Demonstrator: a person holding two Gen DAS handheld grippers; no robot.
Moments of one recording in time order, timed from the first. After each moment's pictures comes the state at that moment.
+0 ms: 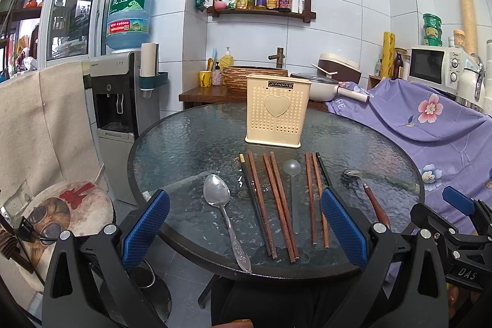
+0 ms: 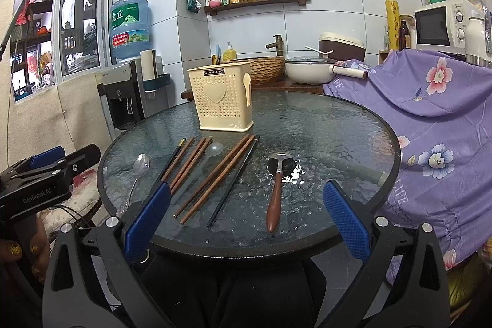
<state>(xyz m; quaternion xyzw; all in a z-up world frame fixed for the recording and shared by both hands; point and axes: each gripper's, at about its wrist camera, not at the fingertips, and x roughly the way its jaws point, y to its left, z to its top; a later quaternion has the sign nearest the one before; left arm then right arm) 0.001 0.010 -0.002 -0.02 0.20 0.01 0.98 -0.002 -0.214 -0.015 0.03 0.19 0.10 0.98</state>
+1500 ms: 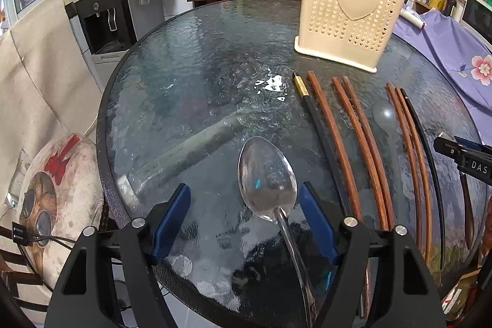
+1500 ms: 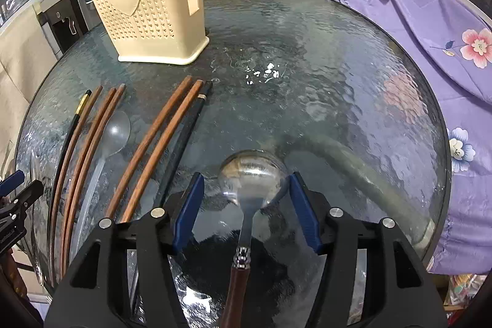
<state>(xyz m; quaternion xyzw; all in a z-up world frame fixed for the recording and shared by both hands) 0.158 0.063 -0.061 -0.02 0.45 0.05 0.89 0.243 -0.194 -0.065 -0.02 0.47 0.05 0.88</state>
